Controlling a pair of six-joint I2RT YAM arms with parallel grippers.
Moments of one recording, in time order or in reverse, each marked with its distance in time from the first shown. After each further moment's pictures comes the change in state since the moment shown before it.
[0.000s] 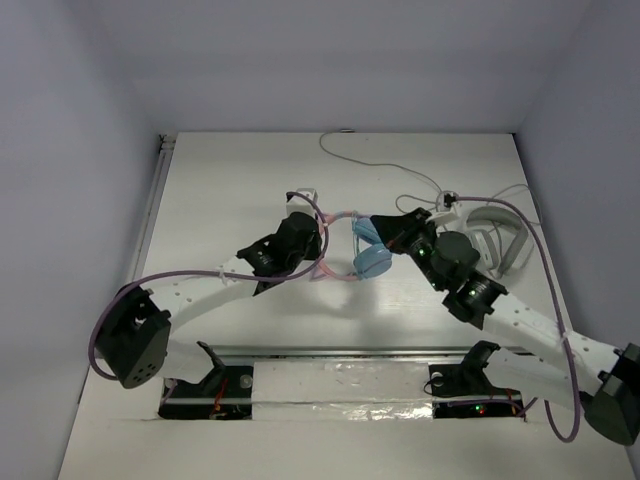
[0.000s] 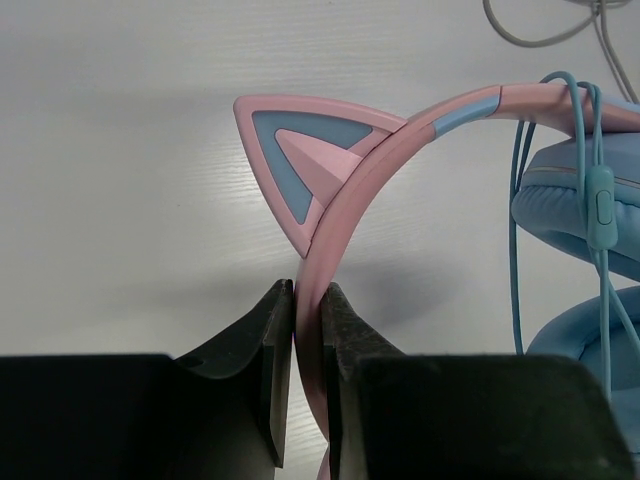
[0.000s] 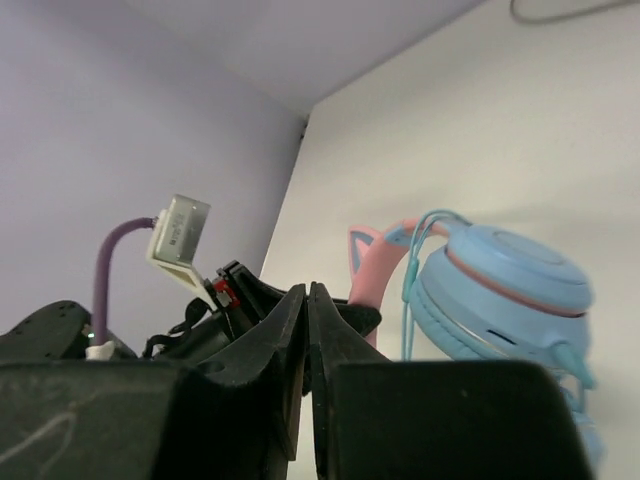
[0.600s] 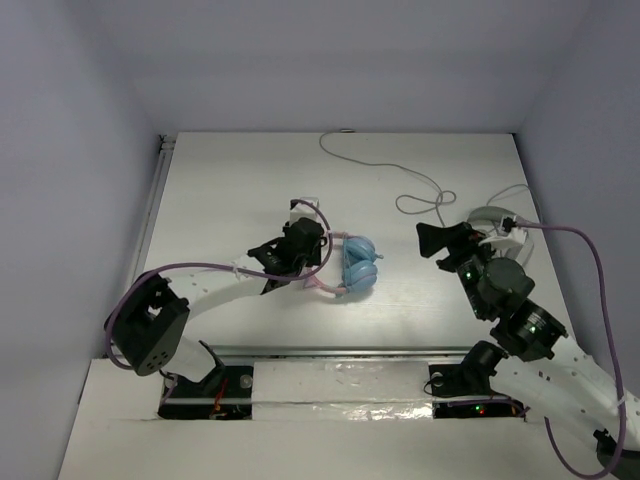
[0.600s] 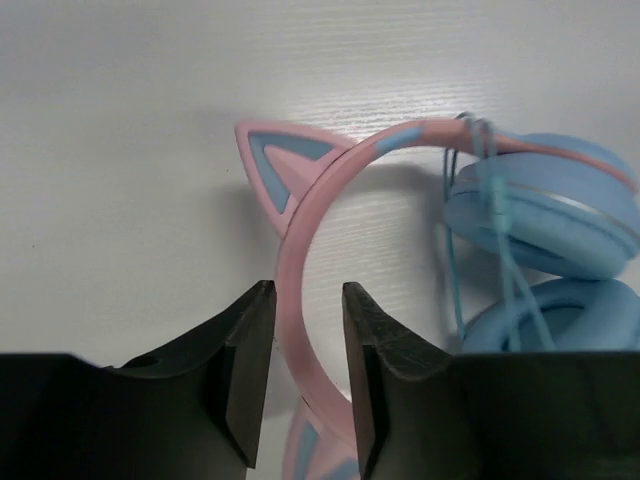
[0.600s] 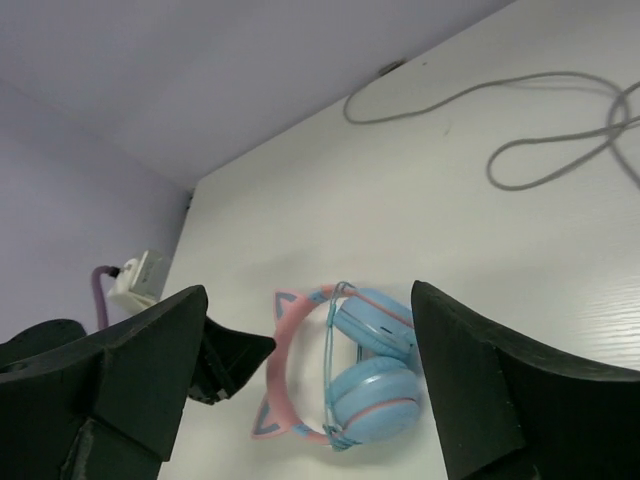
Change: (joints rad) left arm 0.000 0.082 -0.024 -0.036 -0.076 0.032; right arm 0.000 -0.449 0.013 -0.488 0.281 -0.182
